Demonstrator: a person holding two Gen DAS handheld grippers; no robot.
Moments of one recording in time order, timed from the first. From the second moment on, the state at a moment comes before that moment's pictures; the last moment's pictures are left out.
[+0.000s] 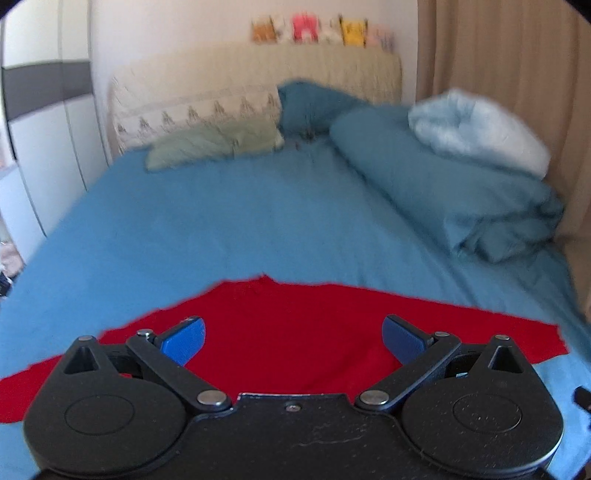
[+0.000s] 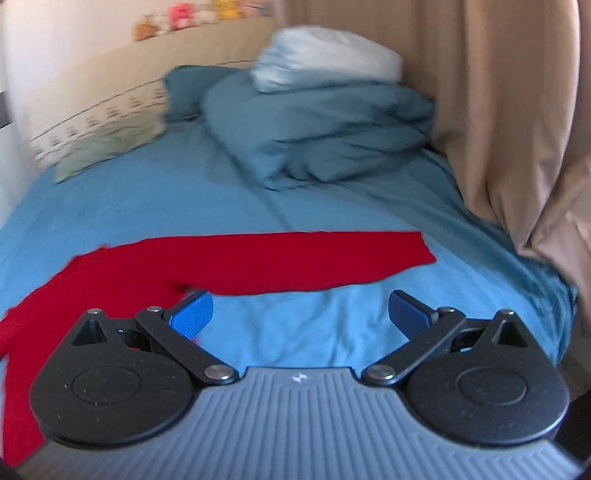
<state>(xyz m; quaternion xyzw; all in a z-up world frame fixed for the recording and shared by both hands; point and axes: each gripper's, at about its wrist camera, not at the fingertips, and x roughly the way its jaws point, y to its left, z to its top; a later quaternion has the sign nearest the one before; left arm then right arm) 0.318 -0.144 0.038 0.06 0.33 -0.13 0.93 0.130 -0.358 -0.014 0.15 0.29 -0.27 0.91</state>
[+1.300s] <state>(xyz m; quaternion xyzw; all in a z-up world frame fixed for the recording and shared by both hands) 0.455 -0.209 -0.126 0.10 0.38 -0.12 0.91 0.285 -0.486 -0.115 0.19 0.20 -0.32 0.91</state>
